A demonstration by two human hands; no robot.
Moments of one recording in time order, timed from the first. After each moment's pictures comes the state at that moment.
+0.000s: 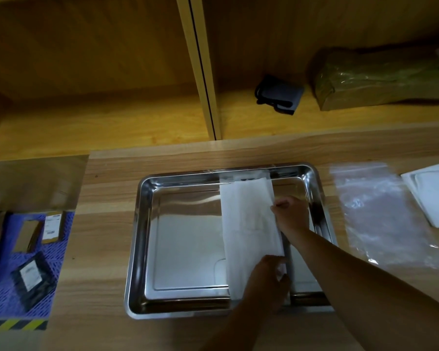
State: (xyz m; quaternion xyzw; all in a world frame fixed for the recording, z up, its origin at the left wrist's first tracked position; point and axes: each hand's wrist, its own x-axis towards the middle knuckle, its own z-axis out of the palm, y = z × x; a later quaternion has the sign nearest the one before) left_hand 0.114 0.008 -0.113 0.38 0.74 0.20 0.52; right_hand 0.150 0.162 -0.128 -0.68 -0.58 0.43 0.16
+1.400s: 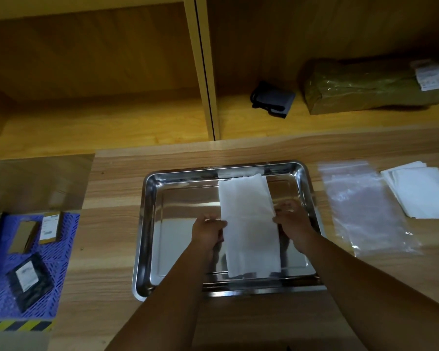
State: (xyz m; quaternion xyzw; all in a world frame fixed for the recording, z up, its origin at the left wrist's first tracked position) left_hand -0.009 0.026 -0.084 -0.02 0.72 0.44 0.54; right_hand 0.173 0.129 -0.076 -0.67 -0.43 0.58 0.16
